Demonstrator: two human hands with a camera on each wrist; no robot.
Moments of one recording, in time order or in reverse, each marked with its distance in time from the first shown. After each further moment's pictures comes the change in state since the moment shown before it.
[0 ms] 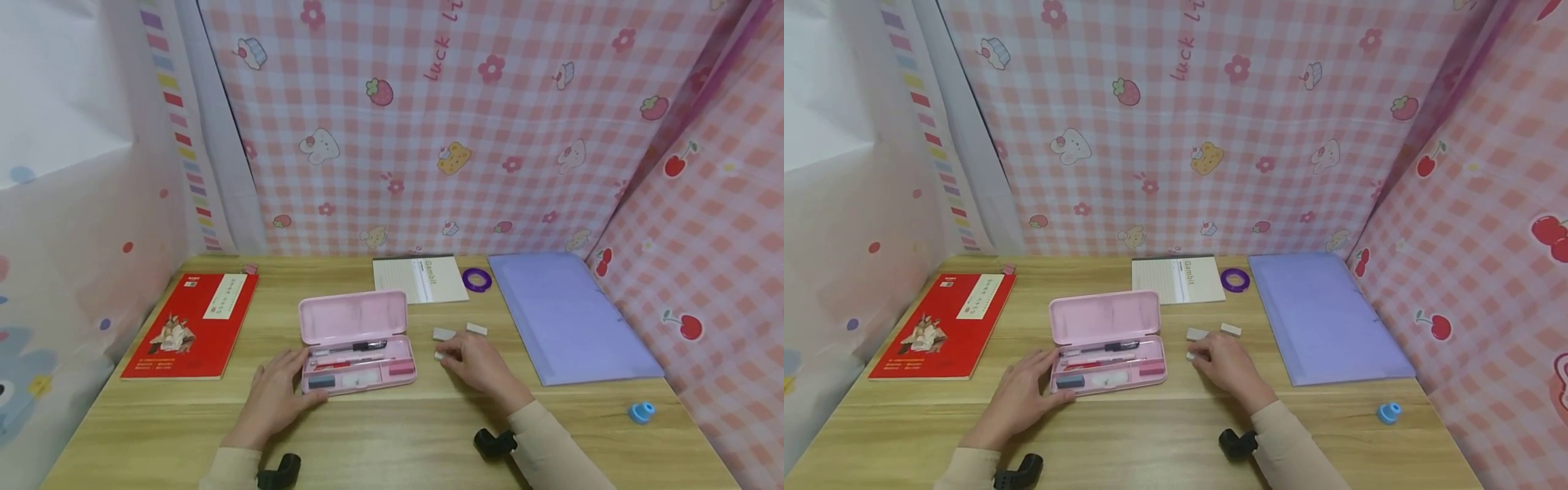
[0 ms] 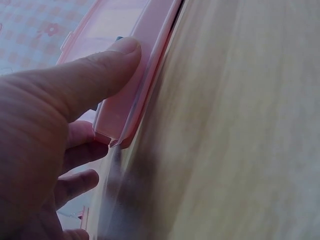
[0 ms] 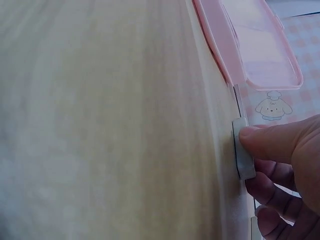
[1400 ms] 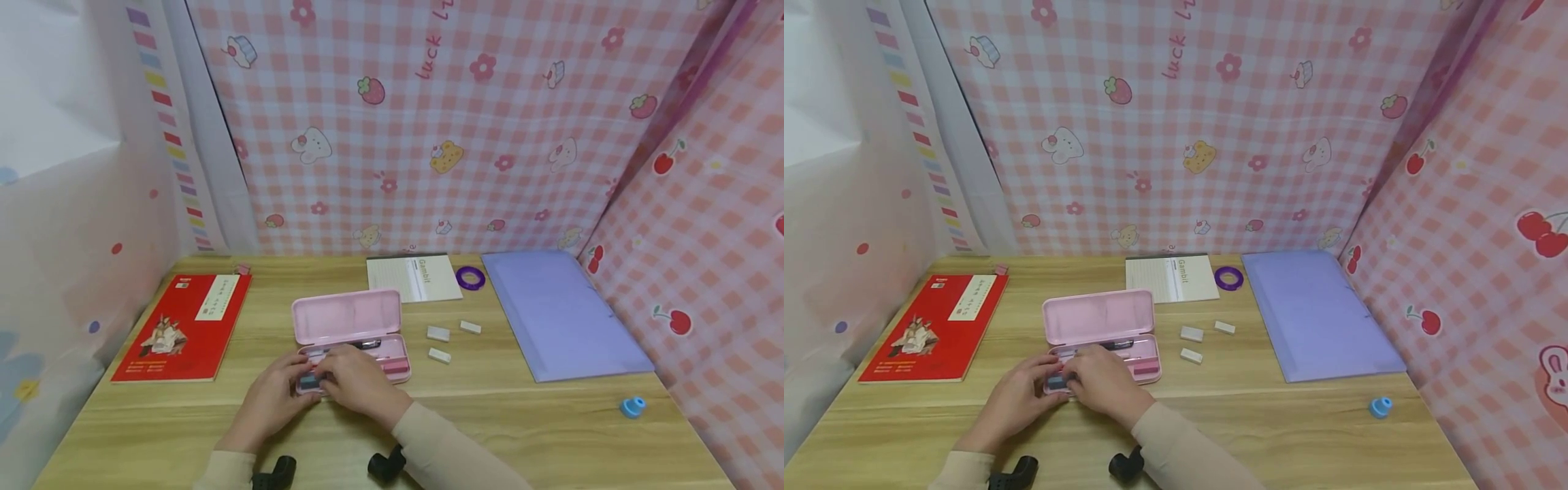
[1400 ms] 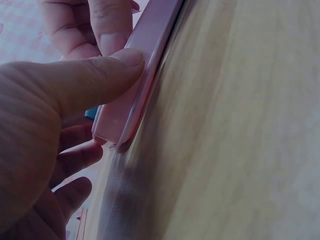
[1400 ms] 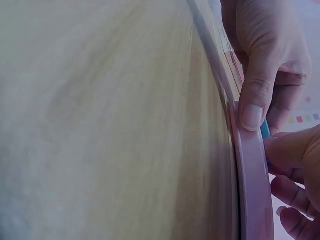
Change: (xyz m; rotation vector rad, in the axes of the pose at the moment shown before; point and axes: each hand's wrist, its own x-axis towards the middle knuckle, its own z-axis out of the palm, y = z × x) left_hand -0.001 0.003 0.004 -0.065 0.119 0.200; right_hand 0.045 -0.164 0.073 -0.142 -0.050 -0.366
